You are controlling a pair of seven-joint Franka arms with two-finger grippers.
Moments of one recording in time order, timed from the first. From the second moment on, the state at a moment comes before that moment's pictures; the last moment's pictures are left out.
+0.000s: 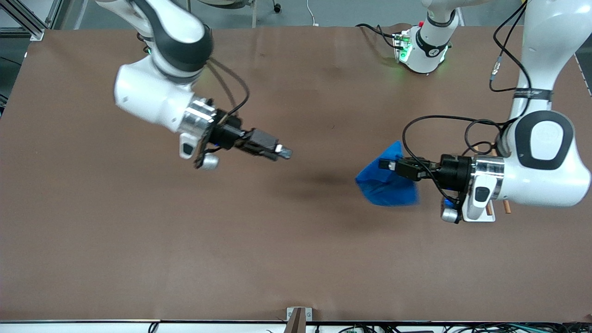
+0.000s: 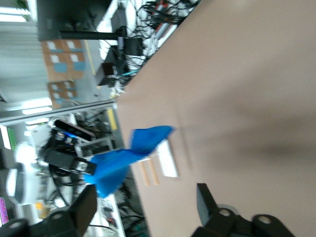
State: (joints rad) left arm 0.14 0.51 -0.30 -1.40 -0.98 1.60 -0.35; right arm -0.12 0.29 0.68 -1.76 0.88 2.47 0.23
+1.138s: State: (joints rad) left arm 0.34 0.37 -0.30 -1.53 -0.25 1.60 -0.81; right arm -0.12 -0.03 0.05 -1.73 0.04 1.75 0.26
